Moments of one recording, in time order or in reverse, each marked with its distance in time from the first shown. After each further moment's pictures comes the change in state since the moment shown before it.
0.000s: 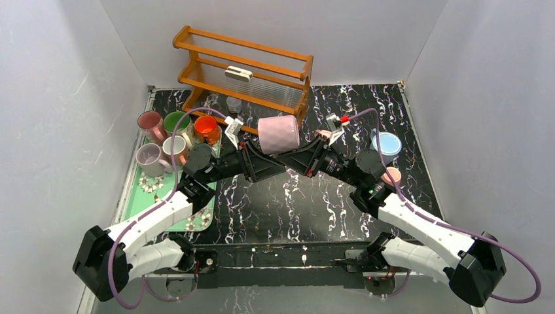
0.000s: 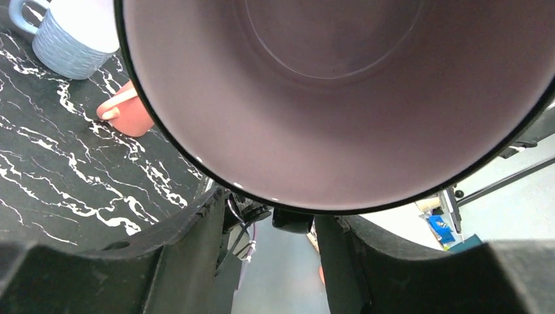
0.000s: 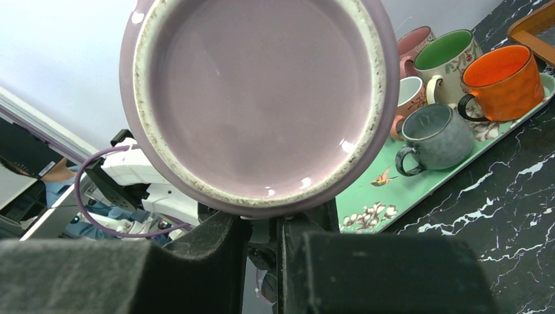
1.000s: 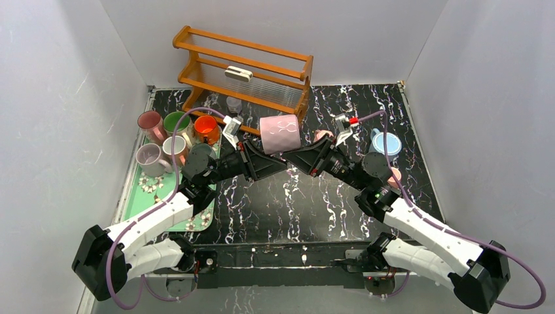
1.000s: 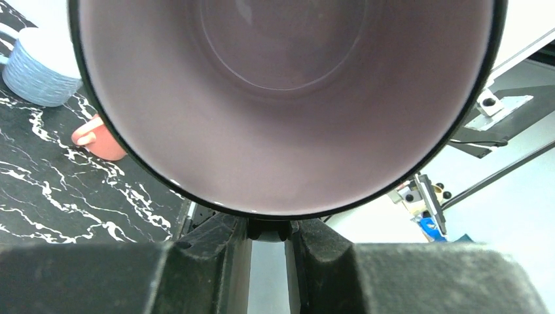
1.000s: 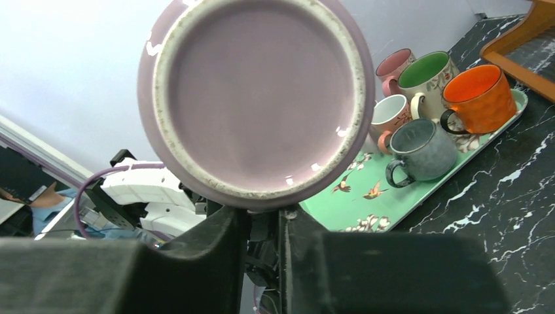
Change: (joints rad) left arm -0.031 0.001 -0.003 0.105 -0.046 -0.045; right arm 0.014 -0.073 0.000 -0.055 0.089 -0.015
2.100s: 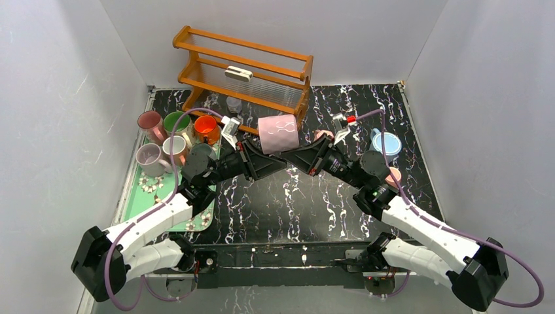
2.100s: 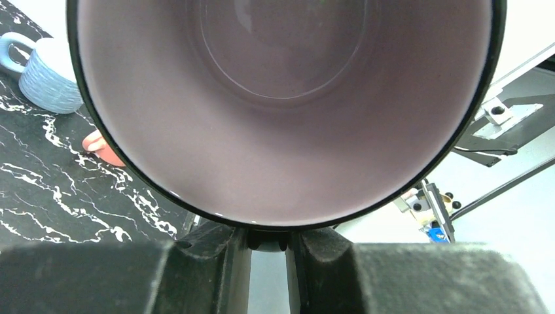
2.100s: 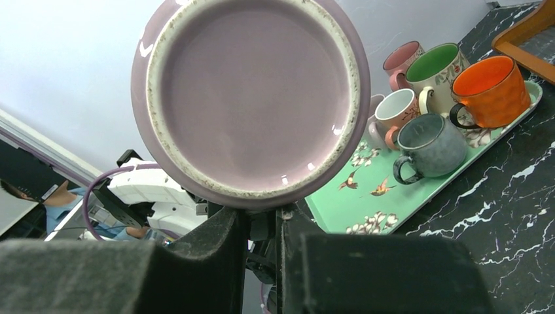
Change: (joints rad) left arm -0.005 -0.008 0.000 -0.003 -0.037 0.018; right arm -0.007 0.029 0.000 0.023 -0.025 0.038
